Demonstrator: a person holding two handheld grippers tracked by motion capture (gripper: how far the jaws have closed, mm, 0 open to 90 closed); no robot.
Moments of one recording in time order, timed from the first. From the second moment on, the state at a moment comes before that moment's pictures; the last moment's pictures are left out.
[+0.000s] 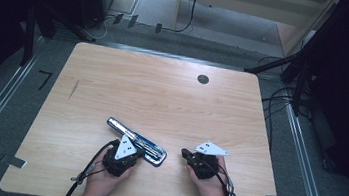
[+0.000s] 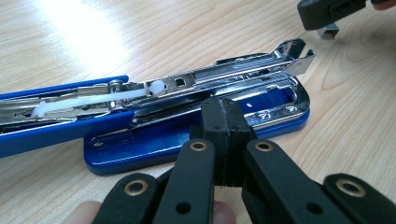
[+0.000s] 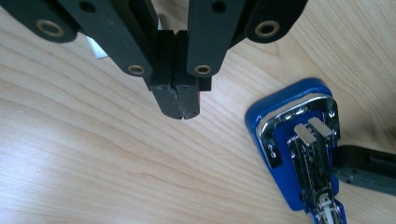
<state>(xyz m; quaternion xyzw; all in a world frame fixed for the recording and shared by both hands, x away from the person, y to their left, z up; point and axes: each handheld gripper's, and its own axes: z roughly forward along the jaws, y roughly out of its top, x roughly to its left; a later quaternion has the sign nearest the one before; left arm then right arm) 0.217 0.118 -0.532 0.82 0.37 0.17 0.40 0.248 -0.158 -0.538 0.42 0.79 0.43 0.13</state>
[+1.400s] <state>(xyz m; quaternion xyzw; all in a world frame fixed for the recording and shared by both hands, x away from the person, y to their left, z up) 0.218 0.119 -0.533 0.82 0.38 0.17 0.41 0.227 -0.196 -0.544 0.44 0.79 0.40 0.14</state>
